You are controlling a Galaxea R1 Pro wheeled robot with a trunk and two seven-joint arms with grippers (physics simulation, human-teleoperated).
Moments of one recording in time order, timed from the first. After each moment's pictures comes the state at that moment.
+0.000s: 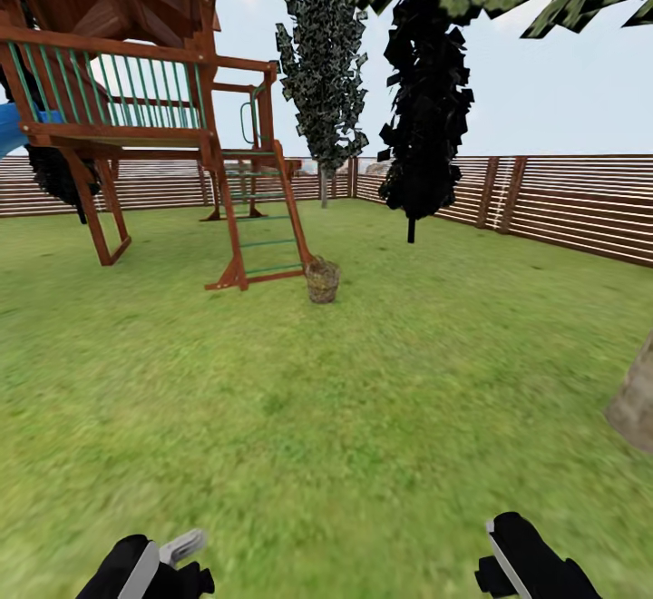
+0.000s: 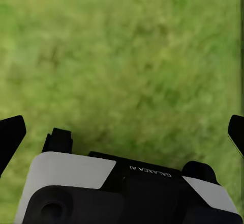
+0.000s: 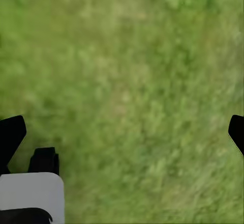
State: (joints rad) left arm -0.34 0.08 0.14 -0.70 0.37 0.87 0.08; right arm -0.43 -0.16 0.10 -0.61 0.05 0.84 -0.04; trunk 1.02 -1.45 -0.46
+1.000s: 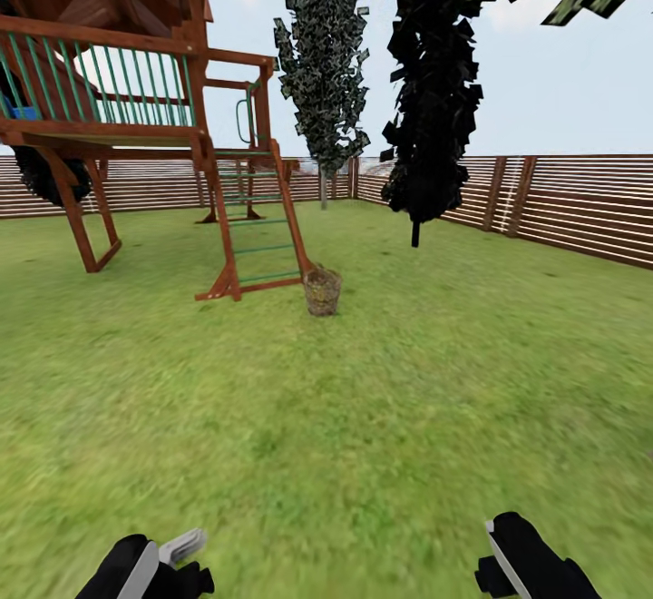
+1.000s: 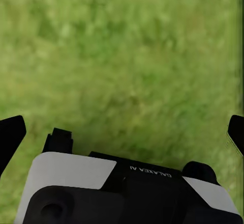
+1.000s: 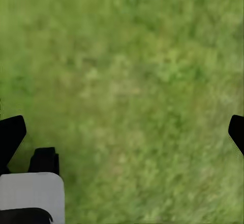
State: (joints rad) left arm -0.34 0.08 0.14 -0.70 0.37 0.87 0.08; right arm -0.43 -0.16 0.10 -0.61 0.05 0.84 -0.04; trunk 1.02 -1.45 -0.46
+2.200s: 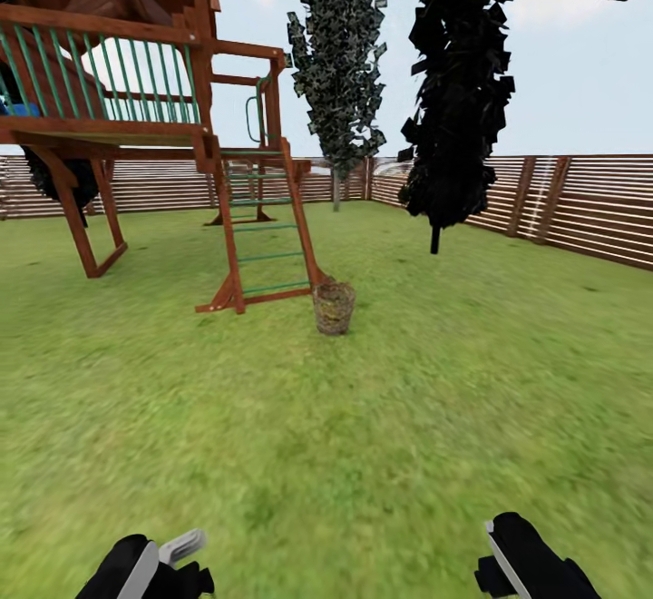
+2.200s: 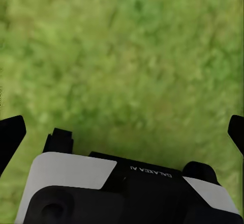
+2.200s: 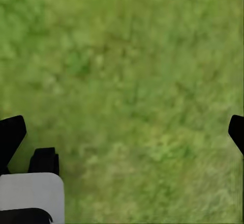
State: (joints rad) left arm -0.34 0.08 0.14 -0.70 0.37 0.87 0.08; right arm -0.43 -0.16 0.10 -0.61 0.05 0.84 -0.04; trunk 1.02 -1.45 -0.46
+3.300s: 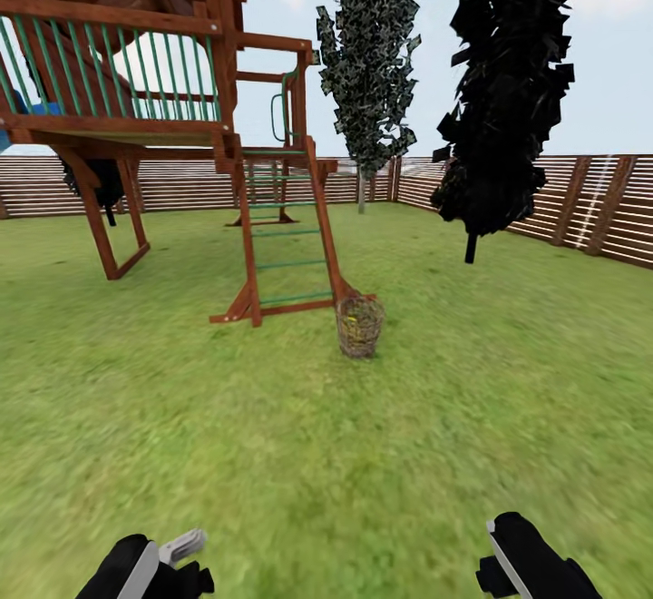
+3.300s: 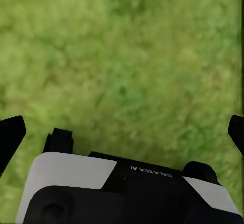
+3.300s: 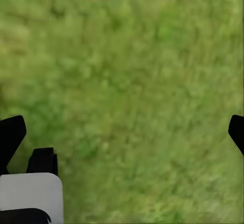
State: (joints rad) left arm -0.34 0.08 0.14 -0.70 0.37 0.87 0.08; right arm -0.43 -0.16 0.10 -0.61 0.05 0.84 -0.04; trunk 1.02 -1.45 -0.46
